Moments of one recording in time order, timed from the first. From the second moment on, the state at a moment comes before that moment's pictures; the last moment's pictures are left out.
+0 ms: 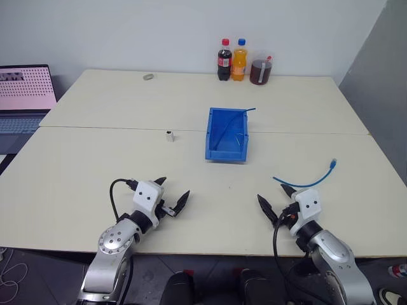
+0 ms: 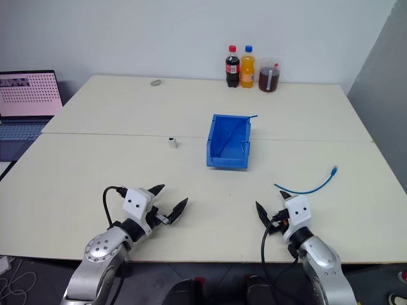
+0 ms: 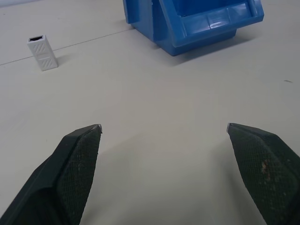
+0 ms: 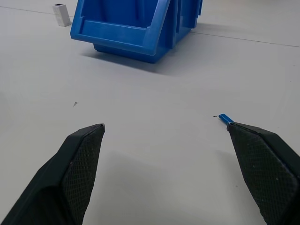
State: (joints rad) left arm 0.09 0.38 0.03 -0.24 -0.18 0.17 -0.48; right arm 0.19 -0.26 0.04 -0.38 0.18 0.21 0.37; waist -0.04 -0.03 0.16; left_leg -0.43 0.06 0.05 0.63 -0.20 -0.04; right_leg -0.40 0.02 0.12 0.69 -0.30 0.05
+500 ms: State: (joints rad) left arm 0.08 0.39 0.03 -0.24 -0.21 0.16 -0.54; right arm 0.18 -0.26 0.04 -0.38 0.18 0.21 0.37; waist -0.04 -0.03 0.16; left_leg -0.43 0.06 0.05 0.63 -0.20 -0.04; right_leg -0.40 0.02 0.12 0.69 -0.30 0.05
